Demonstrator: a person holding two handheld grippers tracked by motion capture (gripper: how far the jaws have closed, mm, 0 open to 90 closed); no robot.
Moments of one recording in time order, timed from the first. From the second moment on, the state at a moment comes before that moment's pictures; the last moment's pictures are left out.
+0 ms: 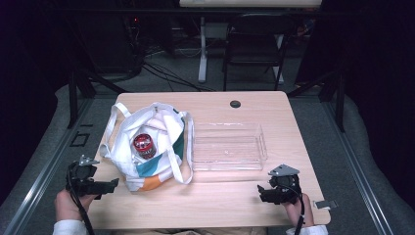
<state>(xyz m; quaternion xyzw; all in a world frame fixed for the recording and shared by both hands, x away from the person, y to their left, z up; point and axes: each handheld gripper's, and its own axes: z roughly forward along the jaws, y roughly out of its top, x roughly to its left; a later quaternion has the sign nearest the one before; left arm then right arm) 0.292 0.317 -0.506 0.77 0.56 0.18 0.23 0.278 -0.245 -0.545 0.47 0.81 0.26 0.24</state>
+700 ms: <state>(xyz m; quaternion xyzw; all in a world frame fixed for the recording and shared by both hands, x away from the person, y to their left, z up) 0.291 0.313 -0.488 0.77 0.55 0.21 0.24 0.278 -0.245 -0.545 0.47 0.81 0.26 0.24</state>
